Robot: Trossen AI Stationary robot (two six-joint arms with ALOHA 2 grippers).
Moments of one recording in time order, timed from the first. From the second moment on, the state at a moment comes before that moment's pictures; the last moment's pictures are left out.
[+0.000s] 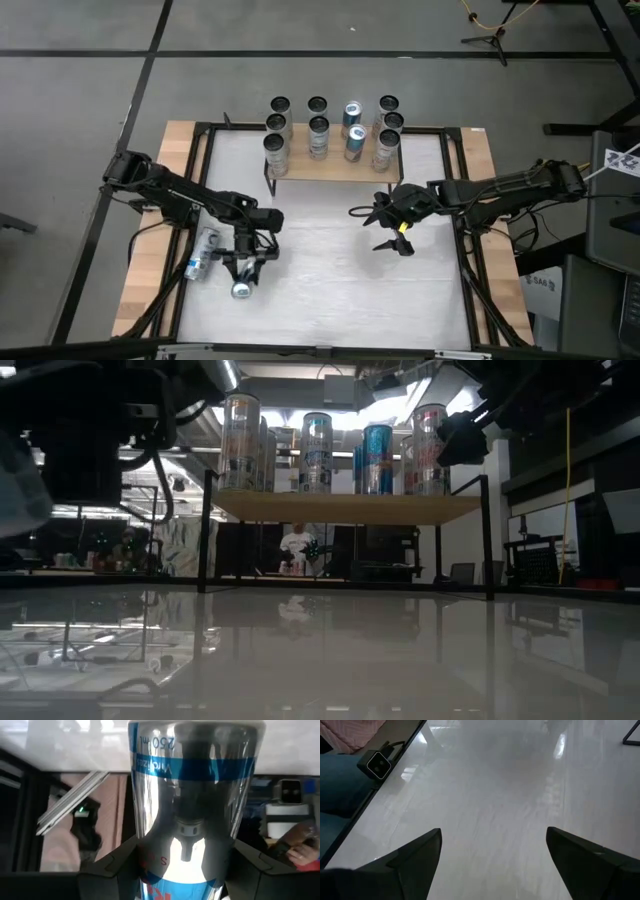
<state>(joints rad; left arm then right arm) -0.16 1.46 0.72 -0.37 1.04 -2.06 0.11 1.16 0.76 -0.29 -0.28 -0.06</state>
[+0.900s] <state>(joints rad) -0.18 1.76 0.72 -0.17 1.29 -1.86 0.11 1.16 0.76 -0.29 -0.28 -0.06</state>
